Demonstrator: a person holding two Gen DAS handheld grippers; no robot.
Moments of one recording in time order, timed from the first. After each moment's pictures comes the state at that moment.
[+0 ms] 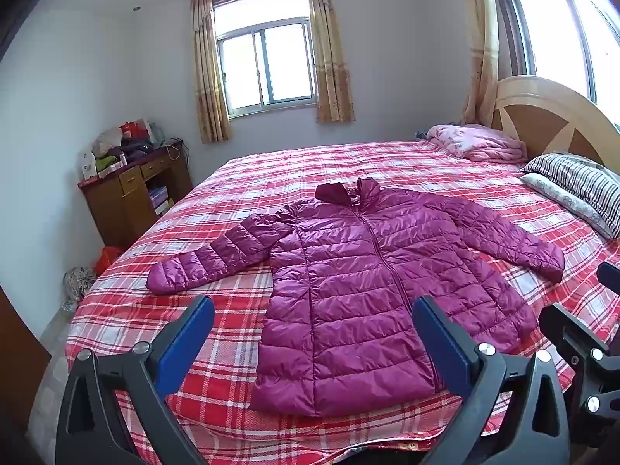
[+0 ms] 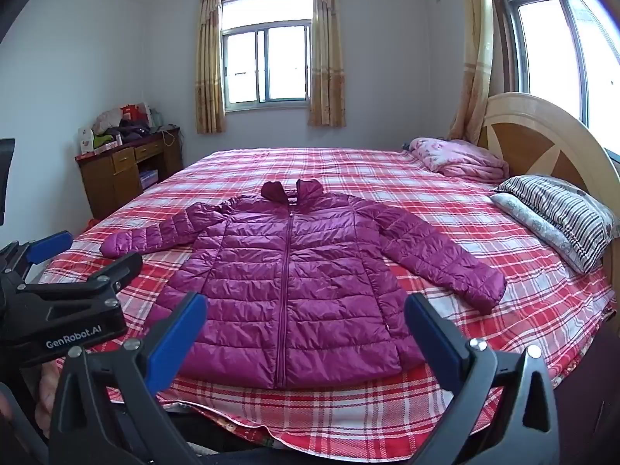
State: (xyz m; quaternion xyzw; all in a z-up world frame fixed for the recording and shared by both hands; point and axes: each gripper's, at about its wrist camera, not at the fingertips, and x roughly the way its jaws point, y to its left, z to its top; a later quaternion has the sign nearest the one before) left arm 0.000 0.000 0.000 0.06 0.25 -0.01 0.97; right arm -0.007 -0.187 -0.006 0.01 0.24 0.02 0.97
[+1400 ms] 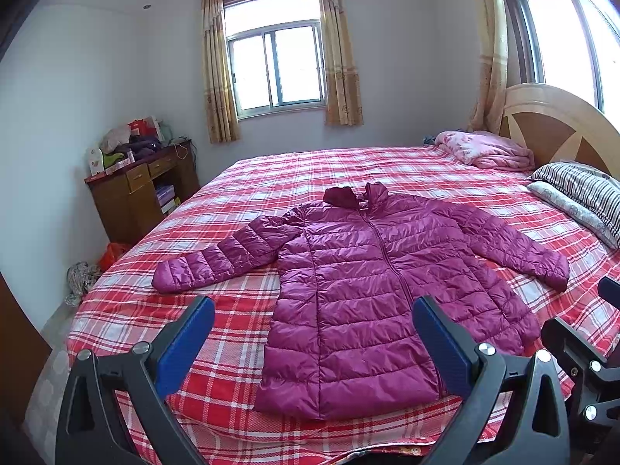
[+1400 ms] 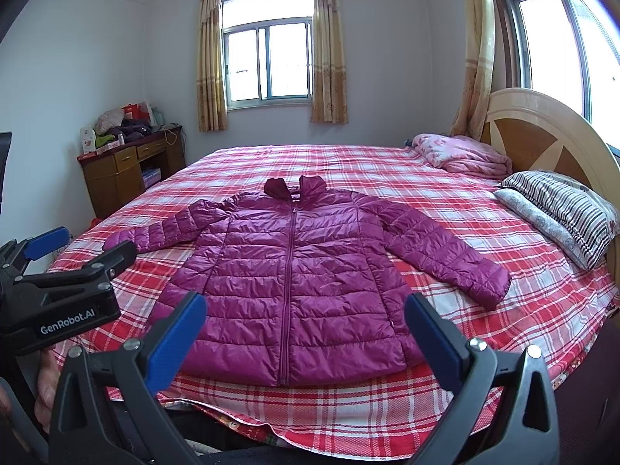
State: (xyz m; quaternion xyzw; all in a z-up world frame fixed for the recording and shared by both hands) left arm 0.001 0.006 0.000 0.05 0.24 0.00 0.97; right arm -0.006 -0.184 -0.009 0.01 0.24 0.02 0.97
